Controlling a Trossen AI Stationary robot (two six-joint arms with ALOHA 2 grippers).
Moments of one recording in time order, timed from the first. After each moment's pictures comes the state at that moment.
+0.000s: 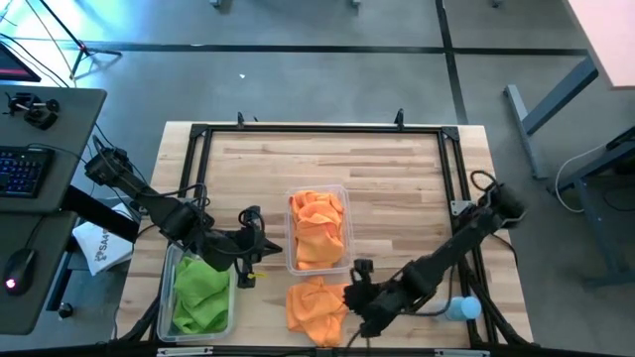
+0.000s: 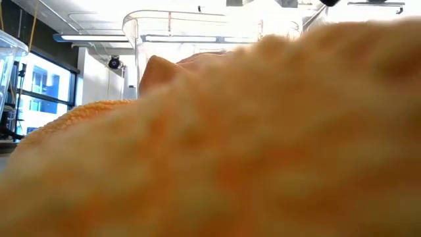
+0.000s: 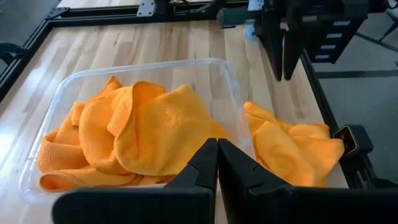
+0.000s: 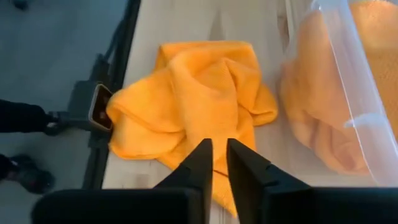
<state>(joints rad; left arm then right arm) -0.59 1.30 1.19 -0.61 -0.53 -0.34 0.68 1.80 1.39 -0.53 0.35 0.49</state>
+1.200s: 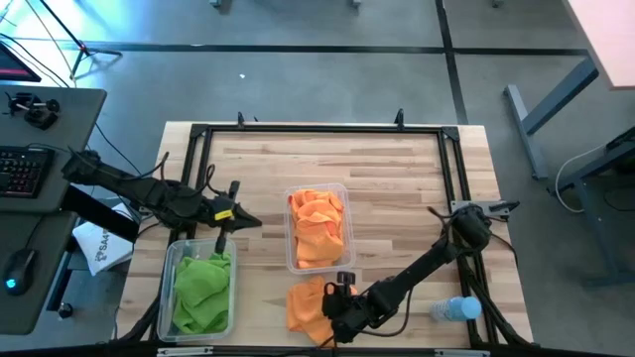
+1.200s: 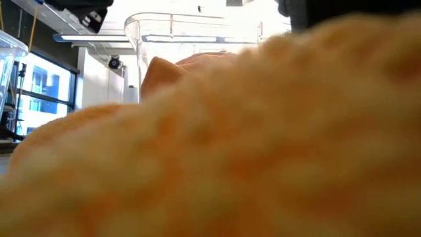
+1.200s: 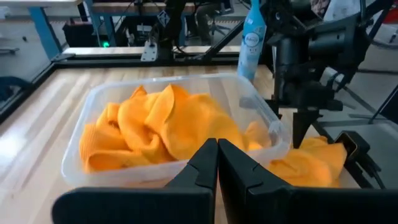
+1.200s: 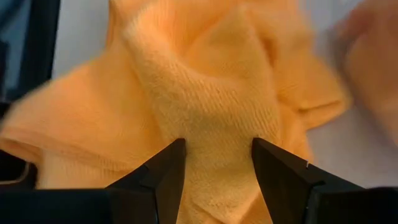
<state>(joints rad) -0.35 0.70 0.56 -0.17 -0.25 -0.09 0.65 2.15 1.52 -0.44 0.38 0.61</state>
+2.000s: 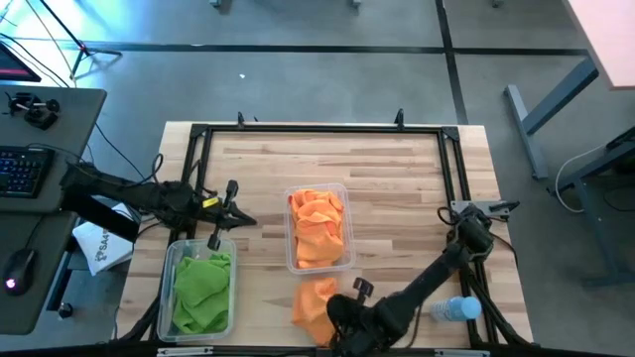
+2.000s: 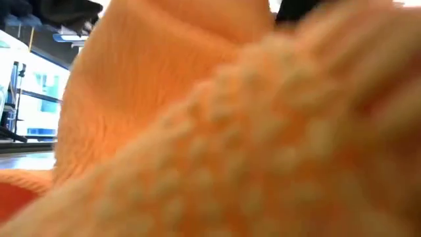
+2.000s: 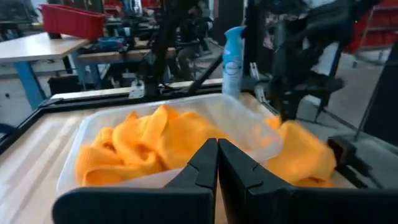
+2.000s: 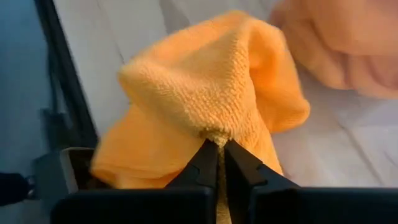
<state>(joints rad) -0.24 0.50 0.32 0.06 -0.06 0.04 0.72 2.19 1.85 -0.89 0.48 1.07</state>
